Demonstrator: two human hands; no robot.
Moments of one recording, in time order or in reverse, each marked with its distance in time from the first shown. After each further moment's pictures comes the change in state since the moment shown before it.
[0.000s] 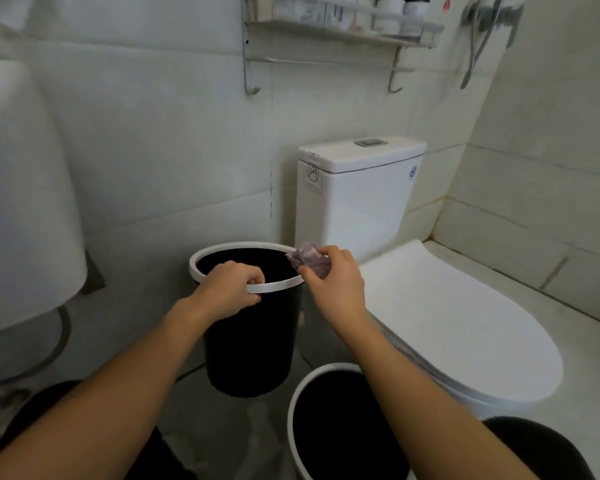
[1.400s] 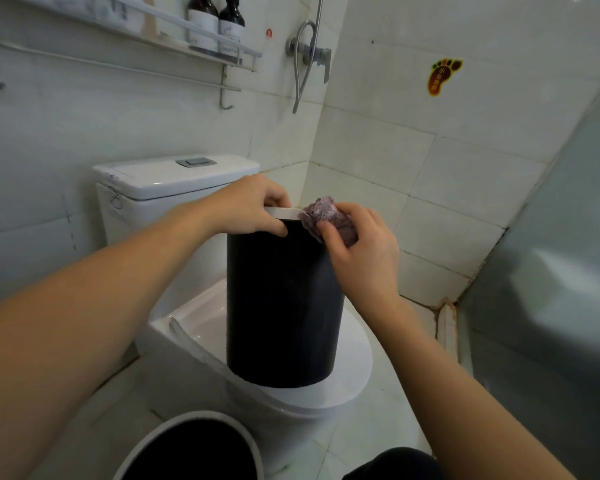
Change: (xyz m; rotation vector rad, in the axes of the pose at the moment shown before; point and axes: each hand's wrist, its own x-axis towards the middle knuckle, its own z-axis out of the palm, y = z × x) left_hand 0.172 0.296 -0.062 -0.464 -0.111 0.563; right_hand 0.049 0.045 -0.277 -0.336 0.502 -0.158
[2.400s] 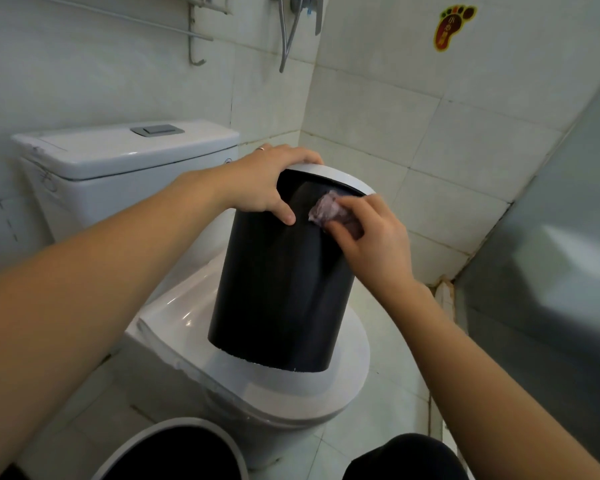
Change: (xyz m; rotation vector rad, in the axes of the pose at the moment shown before) left_hand 0.080 -0.017 0.034 0.152 -0.047 0.082; right_hand 0.028 0.092 0.024 -0.187 -0.085 -0.198
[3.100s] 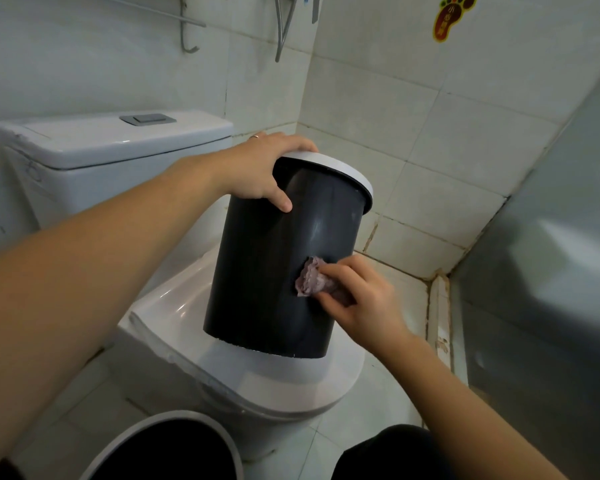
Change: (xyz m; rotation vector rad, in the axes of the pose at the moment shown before) left_hand 0.011 -0.004 0.002 0.010 -0.011 -0.035; right_hand -0.080 0.016 0.002 0.065 -0.172 -0.200
